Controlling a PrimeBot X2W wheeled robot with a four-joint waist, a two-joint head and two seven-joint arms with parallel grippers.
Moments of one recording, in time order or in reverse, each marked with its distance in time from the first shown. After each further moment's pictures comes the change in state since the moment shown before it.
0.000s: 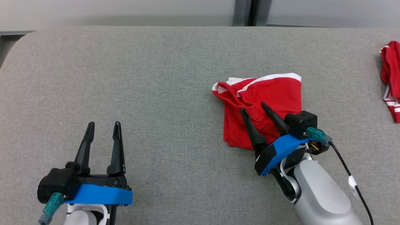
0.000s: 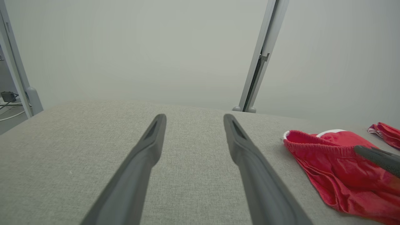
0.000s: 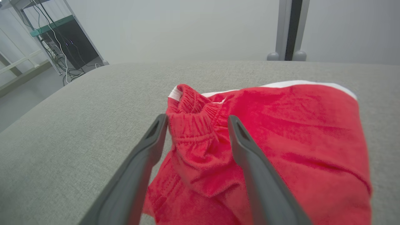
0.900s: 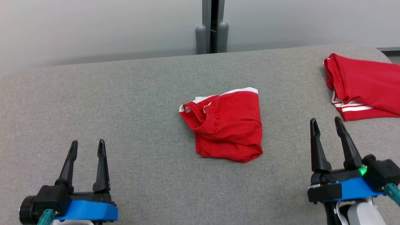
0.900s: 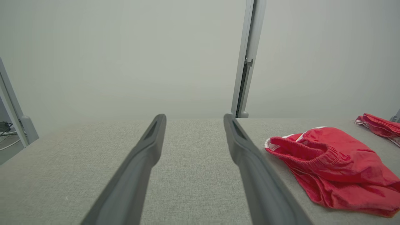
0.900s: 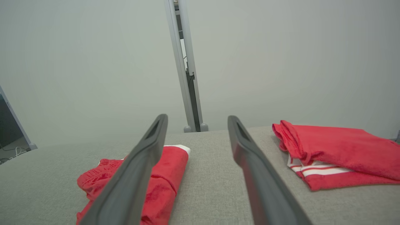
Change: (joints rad) left arm 0.077 0.000 0.101 -0.001 0.112 -0.004 0.000; right arm 0.363 -0.034 -0.286 -0.449 -0.074 0.000 -0.168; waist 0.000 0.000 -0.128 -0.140
